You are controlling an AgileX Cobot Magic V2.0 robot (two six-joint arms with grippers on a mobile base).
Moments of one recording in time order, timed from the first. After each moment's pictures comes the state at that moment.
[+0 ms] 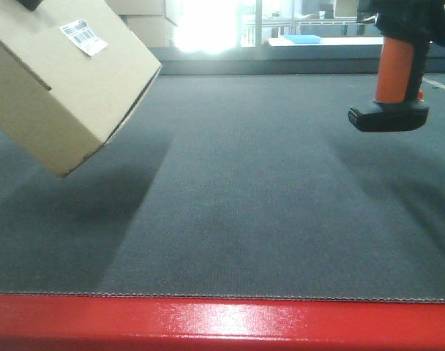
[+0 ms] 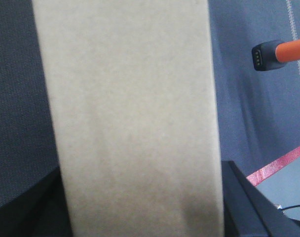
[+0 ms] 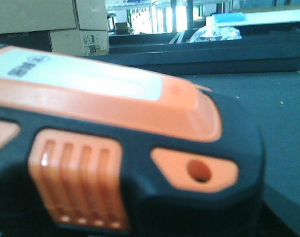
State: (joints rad) left arm 0.10 1.52 -1.33 -0.72 1.22 0.38; right arm 0.23 1.45 -0.60 0.36 -0.74 -0.13
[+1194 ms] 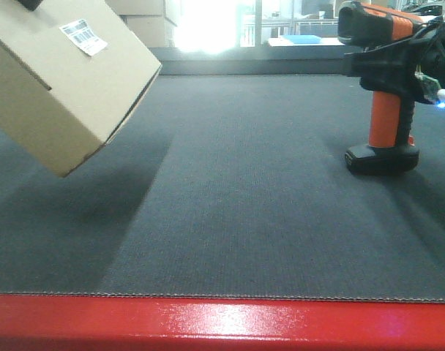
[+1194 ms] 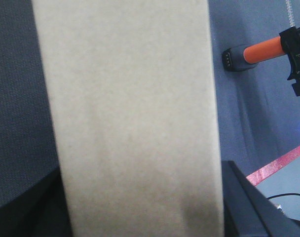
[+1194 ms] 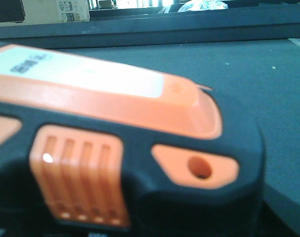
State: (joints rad) left arm 0.10 1.52 -1.33 -0.72 1.22 0.38; right arm 0.23 1.64 -0.60 0.38 -0.84 -0.12
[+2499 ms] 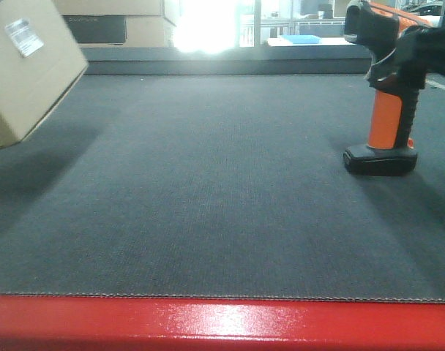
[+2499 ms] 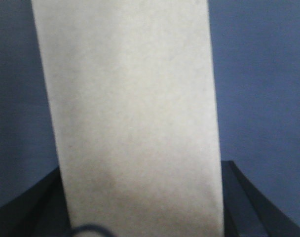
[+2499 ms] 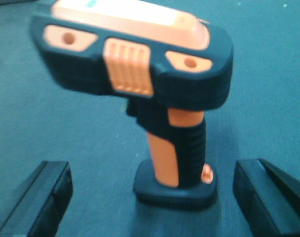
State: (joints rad) left arm 0.08 1.63 -1.62 -0.27 1.23 0.16; right arm 0.23 1.21 -0.44 0.40 -0.37 -0.12
